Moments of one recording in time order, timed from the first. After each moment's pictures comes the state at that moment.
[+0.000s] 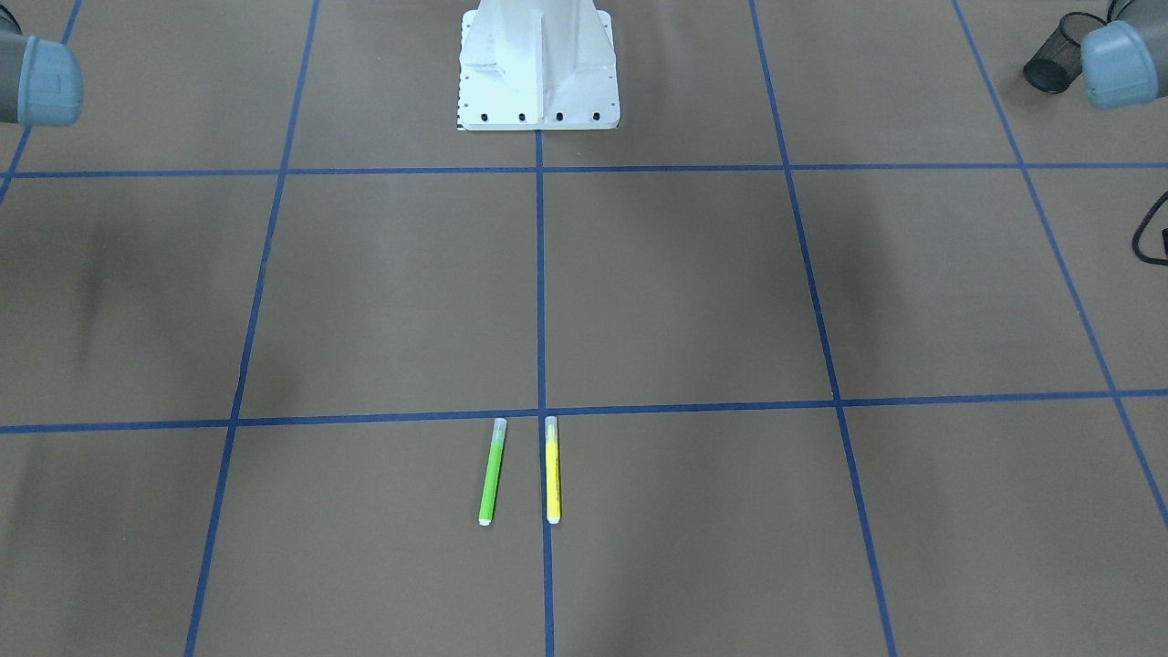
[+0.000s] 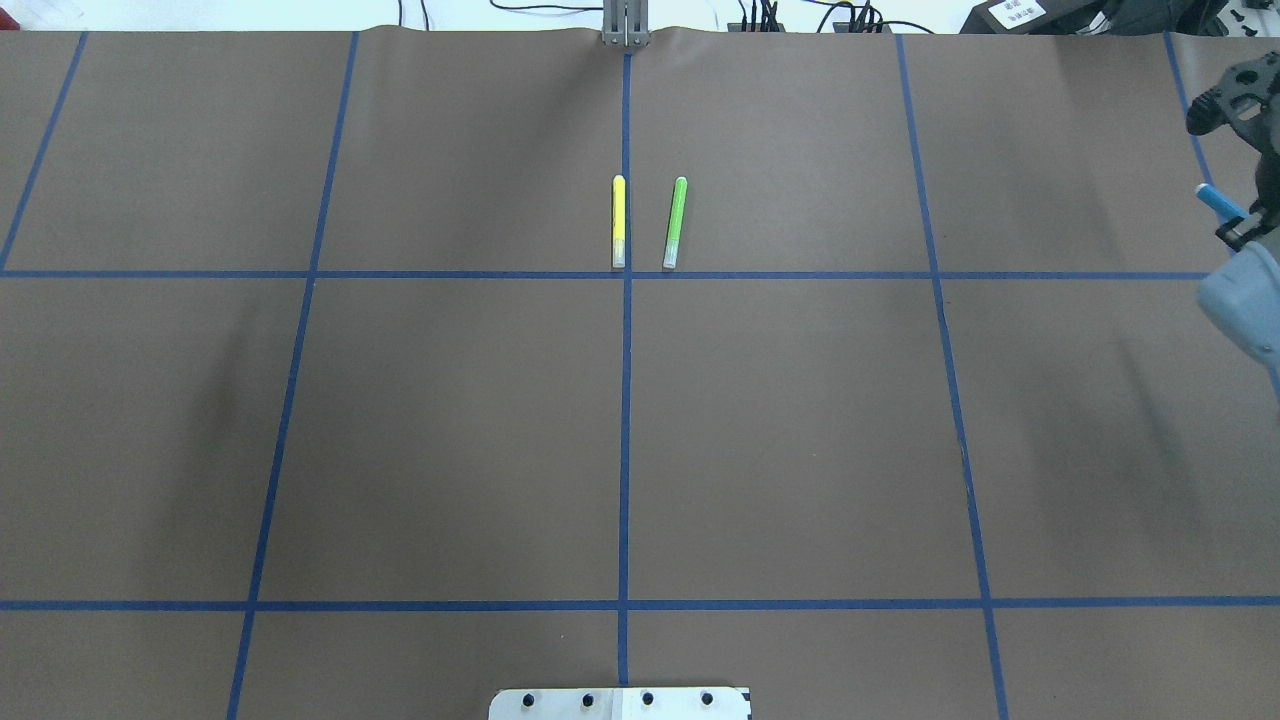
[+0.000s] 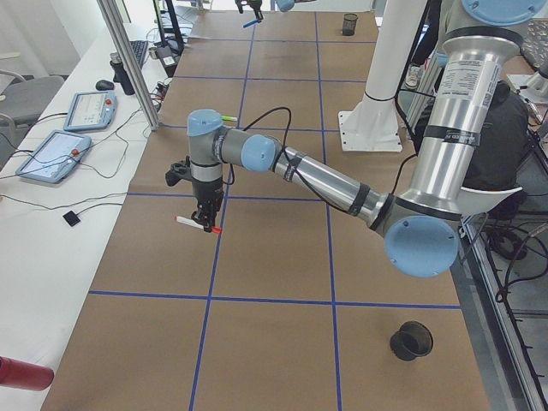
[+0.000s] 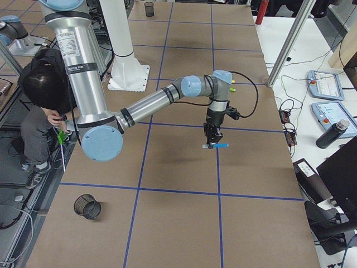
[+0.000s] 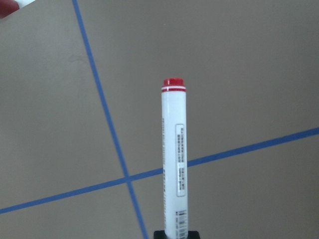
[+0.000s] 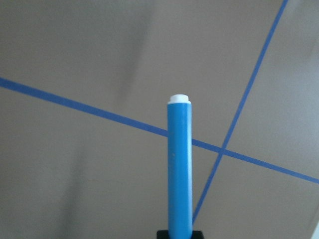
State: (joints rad) left arm -1.37 -1.72 -1.83 -1.35 -2.01 0.05; right arm 1.15 -1.40 1.86 -2.01 1.83 -0.04
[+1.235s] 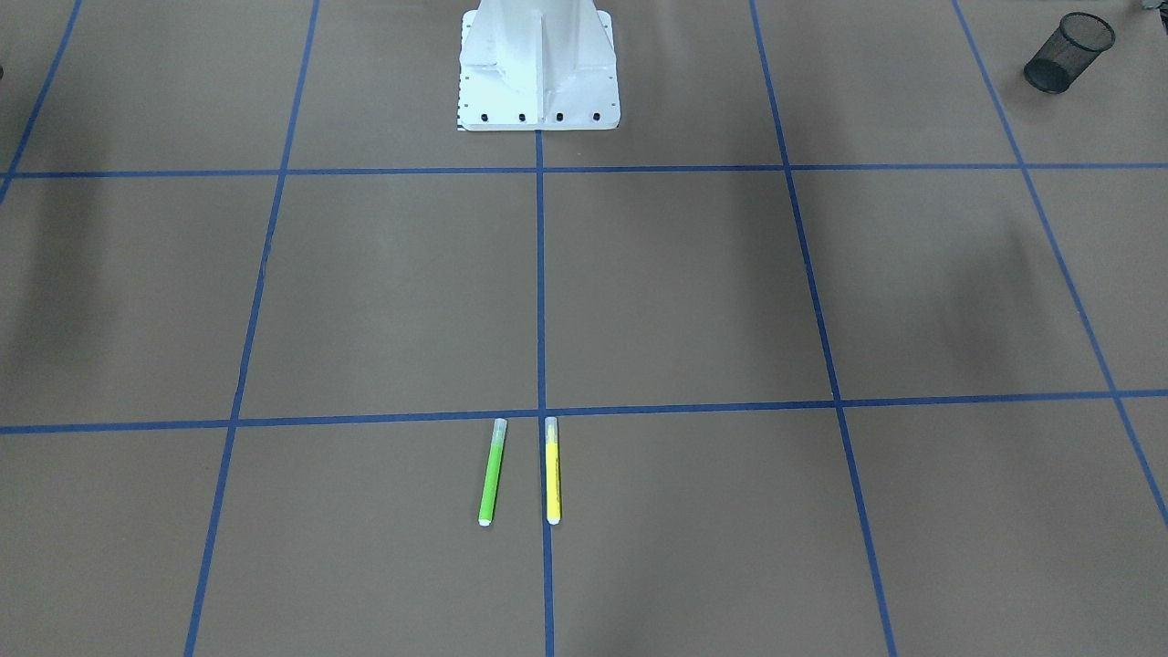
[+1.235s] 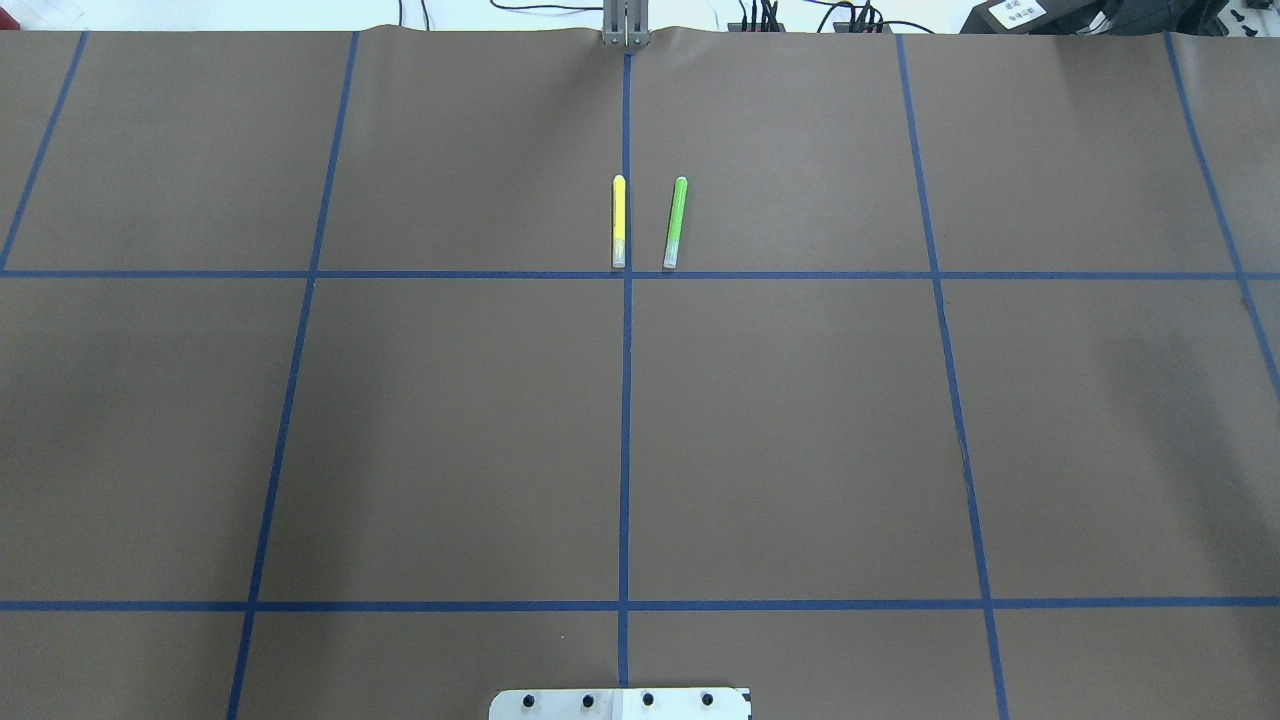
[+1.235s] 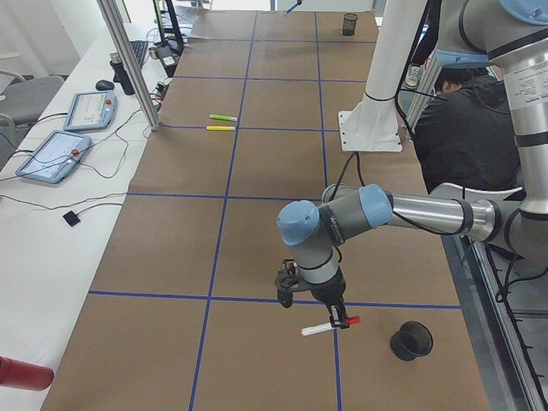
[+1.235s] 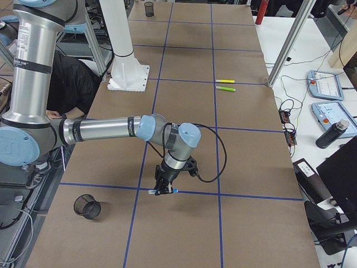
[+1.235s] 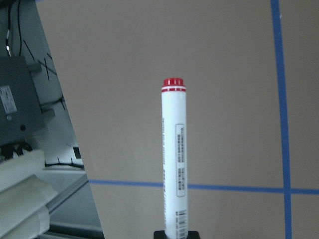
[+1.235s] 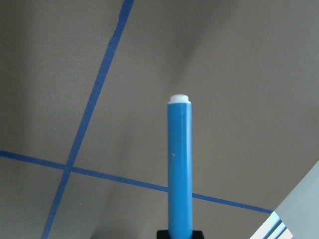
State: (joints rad) left arm -1.67 -1.18 -2.02 -0.99 -1.97 0.22; right arm 1.44 -1.77 1.88 -2.02 2.04 -0.47
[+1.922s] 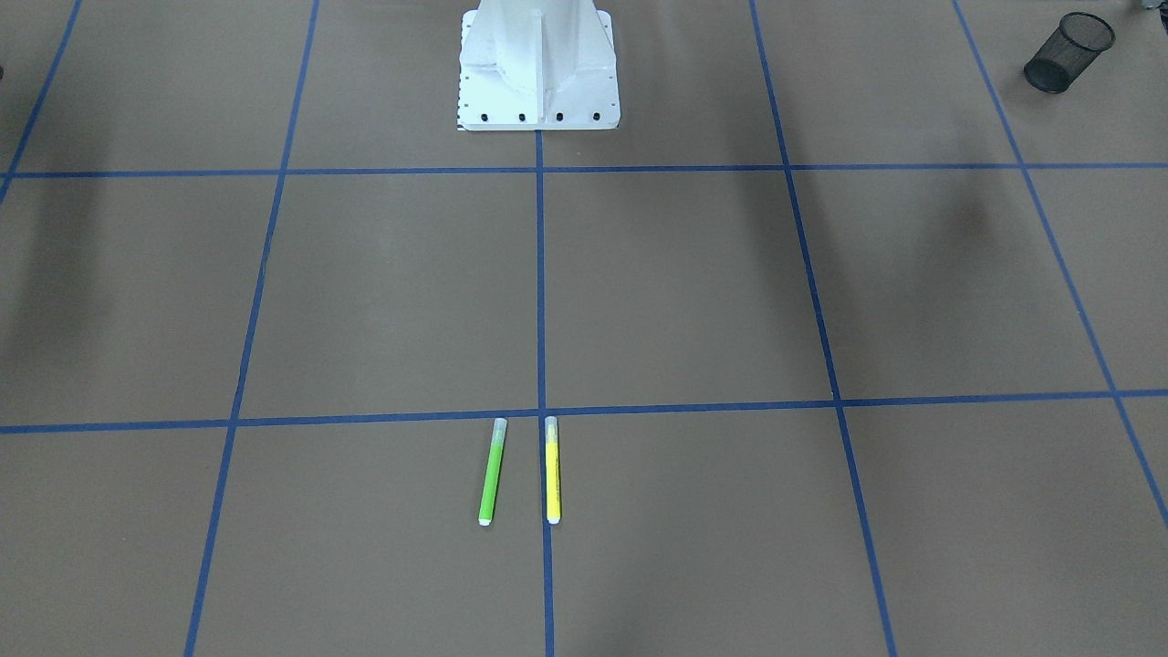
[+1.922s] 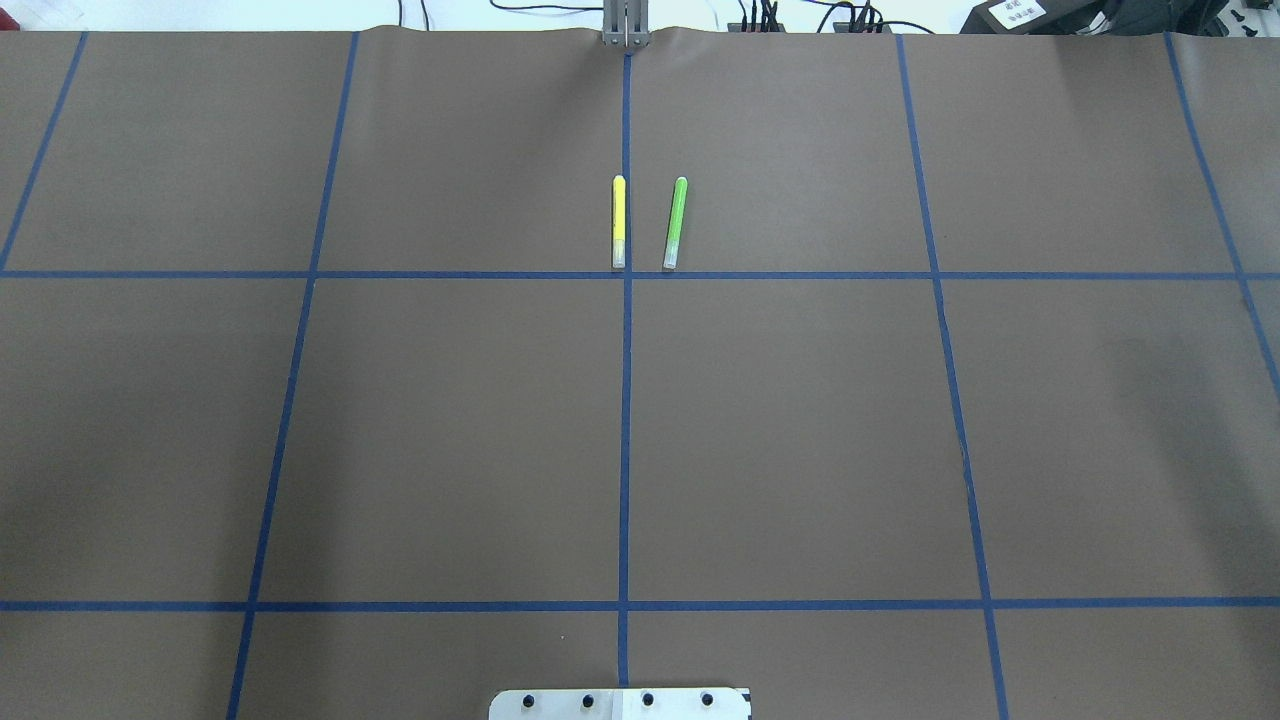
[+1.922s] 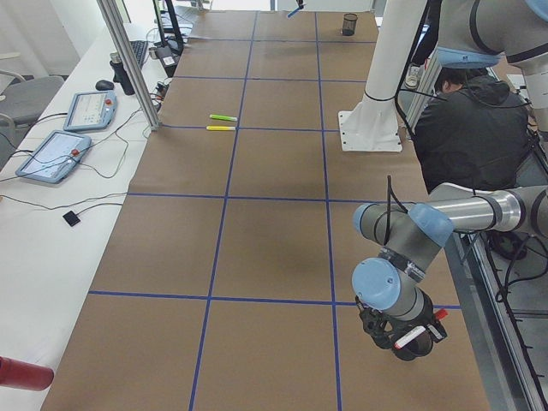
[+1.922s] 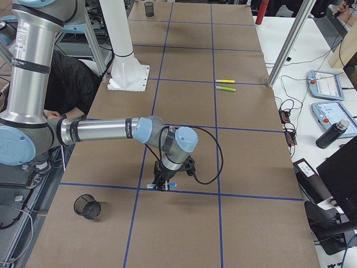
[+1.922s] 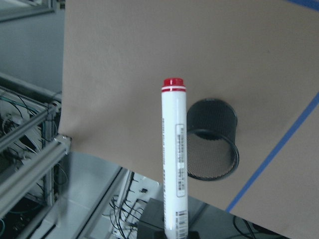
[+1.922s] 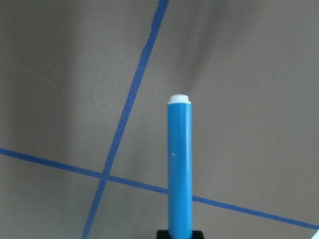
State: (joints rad) left arm -1.86 -1.06 -2.01 -0.61 -2.02 0.34; right arm 1.44 -1.80 1.88 -2.02 2.17 -0.47
